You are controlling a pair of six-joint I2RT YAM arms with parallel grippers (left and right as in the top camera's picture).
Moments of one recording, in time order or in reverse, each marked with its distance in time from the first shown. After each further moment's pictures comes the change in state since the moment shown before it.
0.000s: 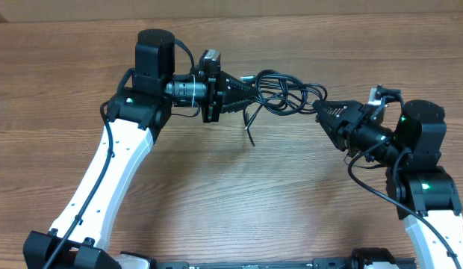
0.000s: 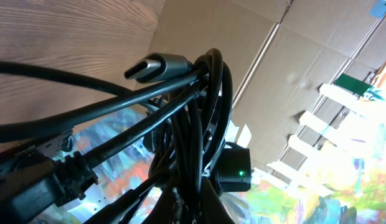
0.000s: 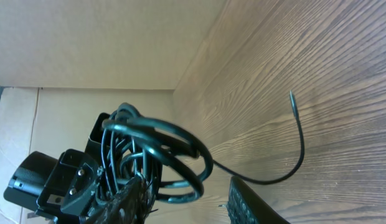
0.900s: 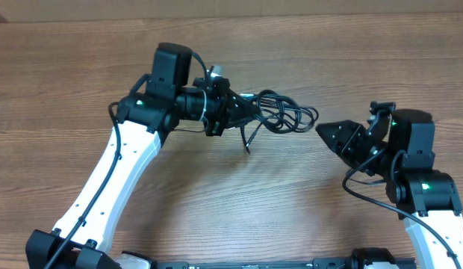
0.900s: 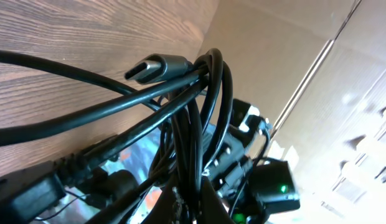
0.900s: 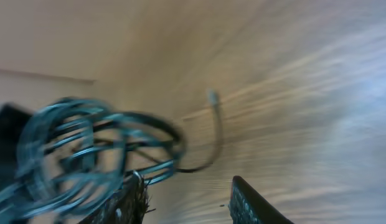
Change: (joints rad) left arm -0.050 0.000 0.000 -0.254 -0.167 0.231; right arm 0.000 -0.001 0.000 -0.283 0.152 -0.372
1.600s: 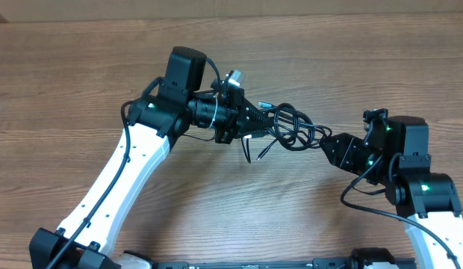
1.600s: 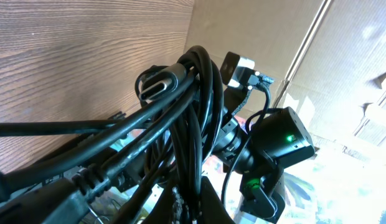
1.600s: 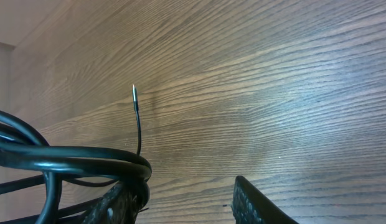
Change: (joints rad) left arm -0.069 0.000 0.000 -0.005 0.103 0.149; right arm 0.009 -0.005 0.001 -0.170 0.183 -0.295
